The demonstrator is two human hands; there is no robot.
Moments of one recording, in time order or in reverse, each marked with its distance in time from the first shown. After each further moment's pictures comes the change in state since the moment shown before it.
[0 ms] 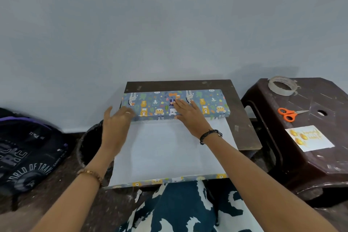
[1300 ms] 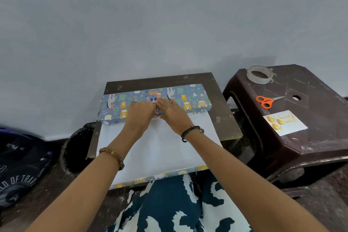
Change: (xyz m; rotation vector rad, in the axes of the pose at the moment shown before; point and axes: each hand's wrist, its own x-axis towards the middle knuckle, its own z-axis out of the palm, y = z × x) left_hand 0.062 0.106 0.005 0.346 -0.396 0.180; right_hand -0.003 -0.004 -0.005 0.171 0.074 0.019
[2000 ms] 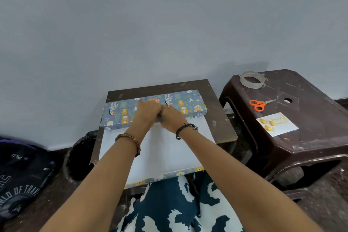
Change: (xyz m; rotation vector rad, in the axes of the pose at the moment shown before) left_hand 0.018 0.014 -0.041 0.043 -0.203 0.084; right_hand -0.002 -0.019 -0.025 0.137 -0.044 0.209
